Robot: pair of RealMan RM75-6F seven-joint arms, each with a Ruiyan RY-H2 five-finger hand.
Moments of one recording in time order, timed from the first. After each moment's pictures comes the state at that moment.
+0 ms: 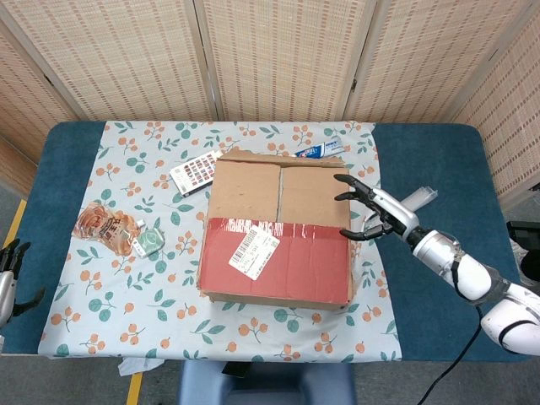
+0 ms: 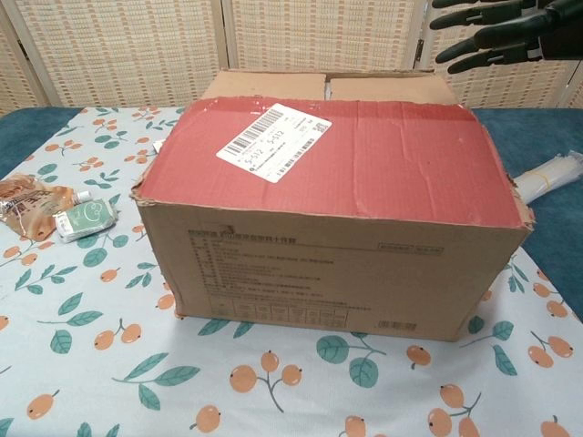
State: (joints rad) left arm -0.16 -1.18 -0.11 -1.39 1.28 1.27 -0.09; right arm 0.77 -0.96 0.16 -1.56 -1.65 0.76 1.48
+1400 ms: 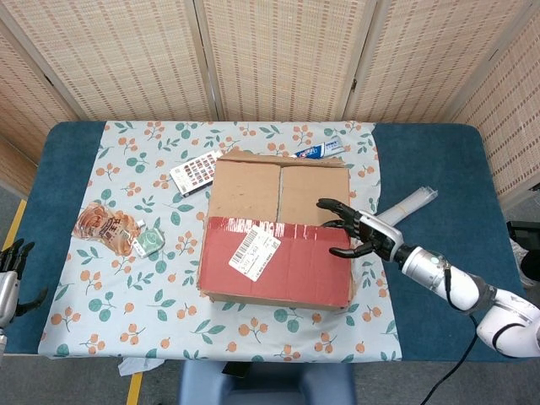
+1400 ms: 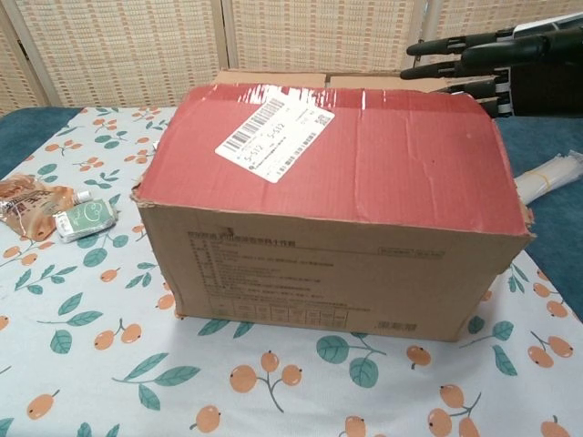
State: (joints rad) left arm -0.16 -1.18 -0.10 -1.40 1.29 1.28 -0.08; right arm 0.86 -1.02 -0.07 -1.53 -1.74 0.92 1.88
